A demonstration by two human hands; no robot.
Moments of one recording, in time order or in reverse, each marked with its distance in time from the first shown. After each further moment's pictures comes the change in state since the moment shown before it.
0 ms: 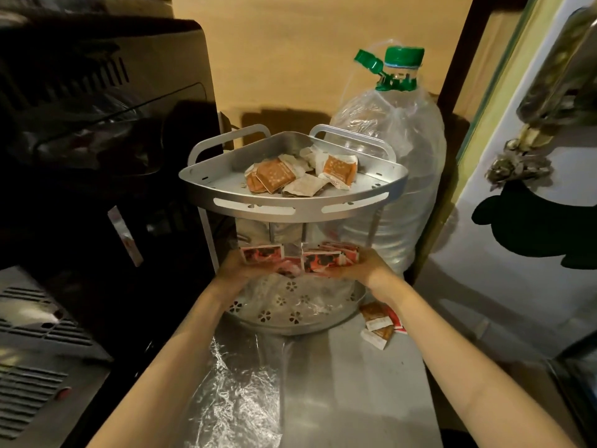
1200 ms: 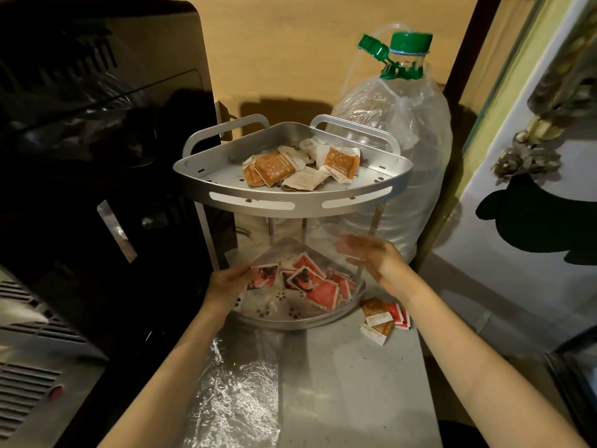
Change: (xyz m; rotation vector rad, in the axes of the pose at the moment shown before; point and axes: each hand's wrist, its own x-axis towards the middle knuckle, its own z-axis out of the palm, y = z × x) left_hand -0.019 -0.031 0.000 0.038 0.324 -0.152; right_hand 0.010 0.007 -0.019 0.244 0.046 0.017
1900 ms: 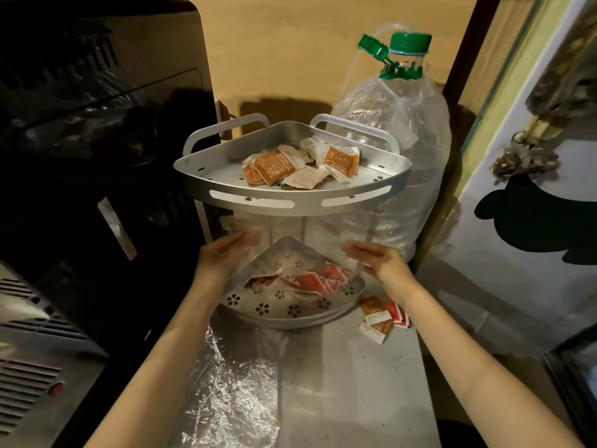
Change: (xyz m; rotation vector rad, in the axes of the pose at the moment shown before) left_hand 0.002 0.043 -0.003 -0.241 -0.023 0.121; right_hand -0.012 0.010 -0.007 -0.012 0.088 -0.015
